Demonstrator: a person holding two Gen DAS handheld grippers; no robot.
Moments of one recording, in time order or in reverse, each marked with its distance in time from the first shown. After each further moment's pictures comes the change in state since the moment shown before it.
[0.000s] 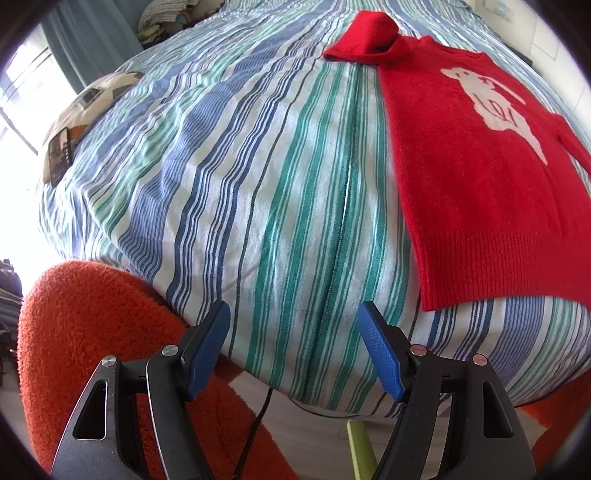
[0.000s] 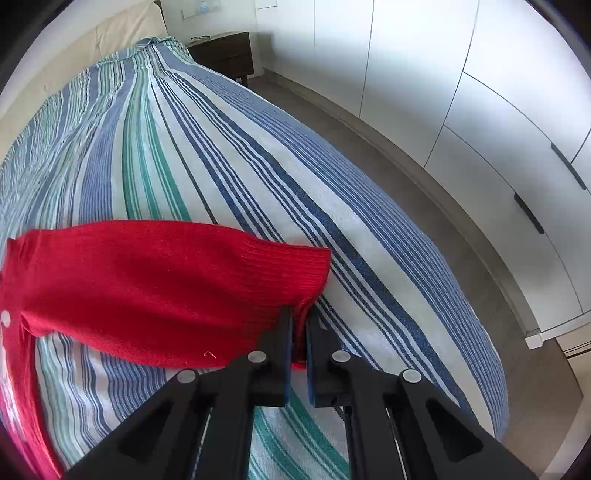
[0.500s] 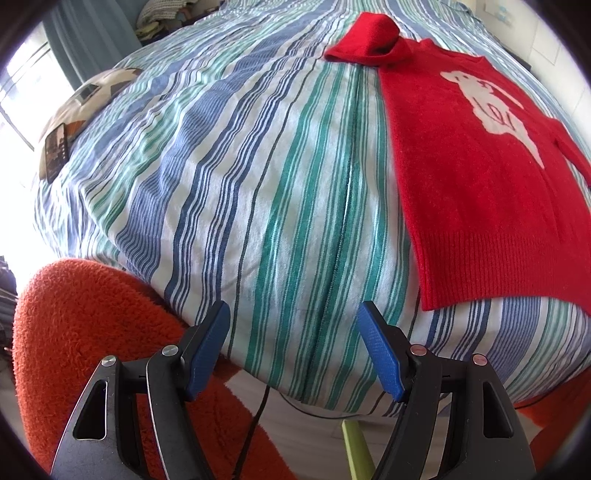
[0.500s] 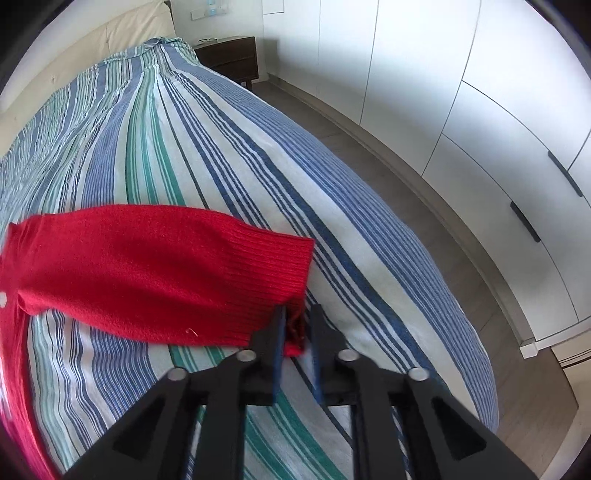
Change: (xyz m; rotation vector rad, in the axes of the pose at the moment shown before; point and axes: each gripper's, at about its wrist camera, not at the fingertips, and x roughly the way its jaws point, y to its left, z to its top) left arm 0.001 0.003 -0.001 -0.006 0.001 -0.026; right arm -0.011 -0.011 -0.014 -0.022 -0.041 -0.002
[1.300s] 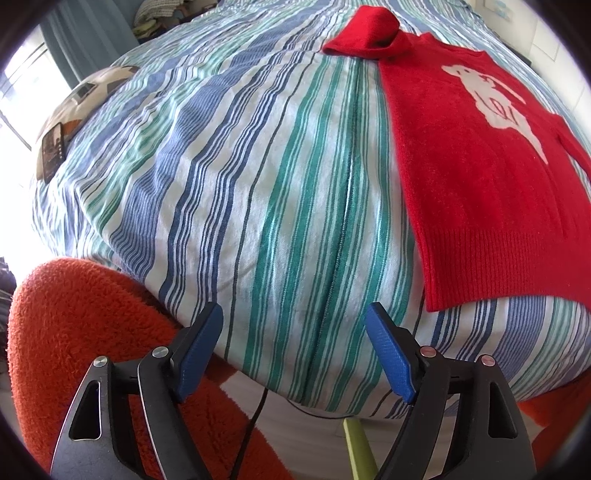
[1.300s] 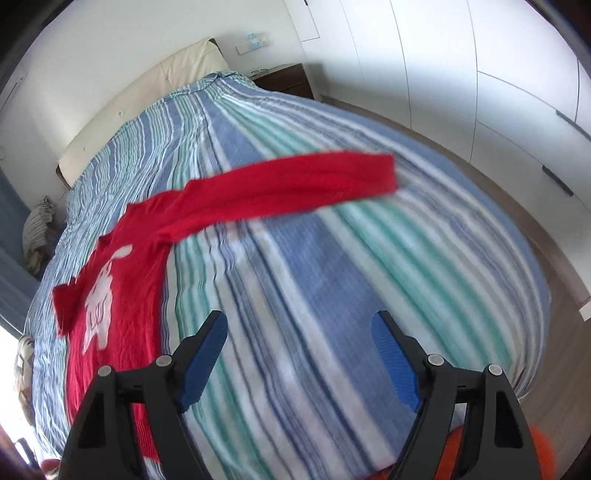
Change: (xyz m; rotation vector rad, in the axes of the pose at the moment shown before) left arm 0.007 0.001 0.001 0.000 0.020 0.002; right arm -0.119 0.047 -0.135 0.064 -0.098 0.314
